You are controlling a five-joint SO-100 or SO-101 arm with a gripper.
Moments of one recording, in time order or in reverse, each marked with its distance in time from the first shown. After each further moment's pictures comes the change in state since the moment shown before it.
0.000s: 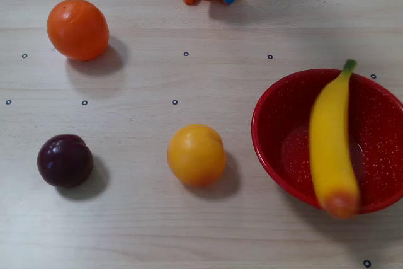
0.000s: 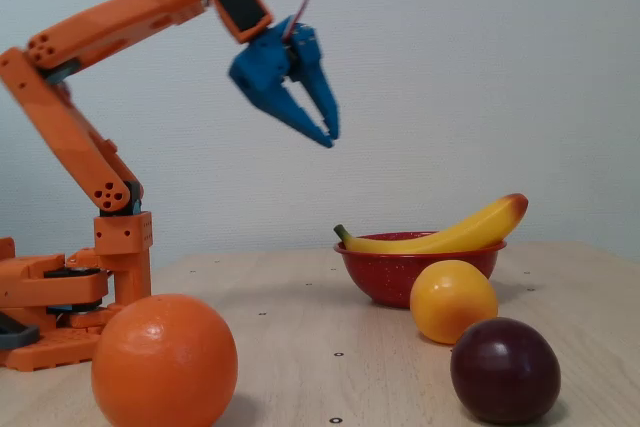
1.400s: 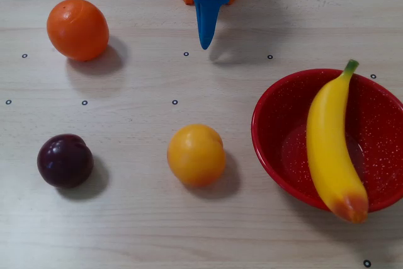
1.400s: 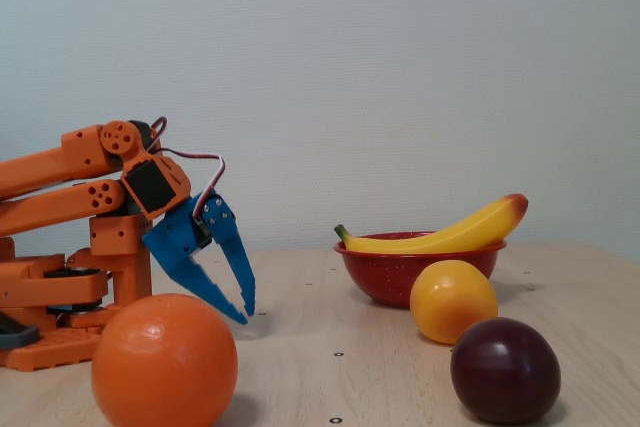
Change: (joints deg) arm 7.3 60.4 74.5 -8.8 8.7
